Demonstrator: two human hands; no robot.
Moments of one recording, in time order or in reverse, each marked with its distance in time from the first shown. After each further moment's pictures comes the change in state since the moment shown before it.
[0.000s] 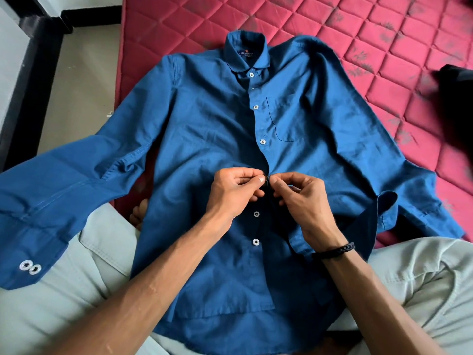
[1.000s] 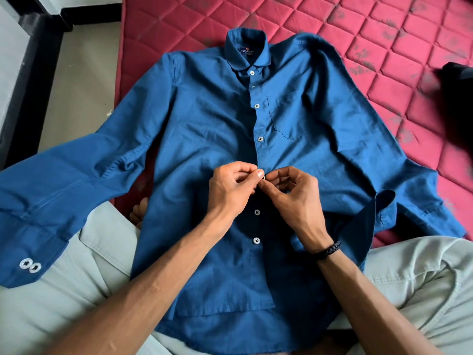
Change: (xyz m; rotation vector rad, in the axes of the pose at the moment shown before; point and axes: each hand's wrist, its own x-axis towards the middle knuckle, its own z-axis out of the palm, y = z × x) left_hand 0.008 -0.012 -0.001 0.077 0.086 0.166; right_hand 0.001 0.005 0.011 -0.204 0.048 -0.144
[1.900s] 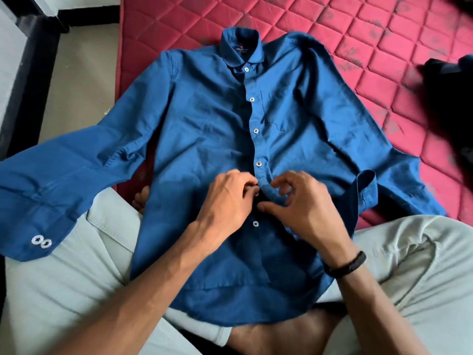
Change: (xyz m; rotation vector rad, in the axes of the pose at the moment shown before) left_hand -0.037 -0.009 -0.016 0.648 -0.113 0.480; right_hand -0.053 -0.025 -0.037 -0.579 -0.100 -0.097
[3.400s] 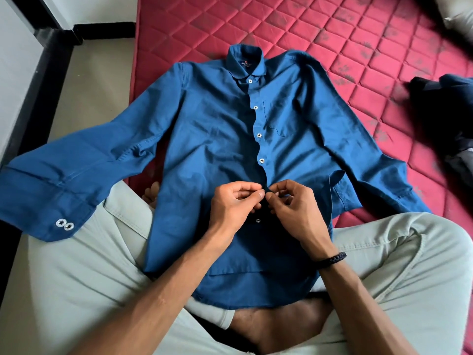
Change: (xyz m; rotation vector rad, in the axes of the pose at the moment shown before) left_hand -0.033 0.023 0.002 -0.790 0.061 -0.541; right_hand -0.009 0.011 0.031 0.450 0.038 0.068
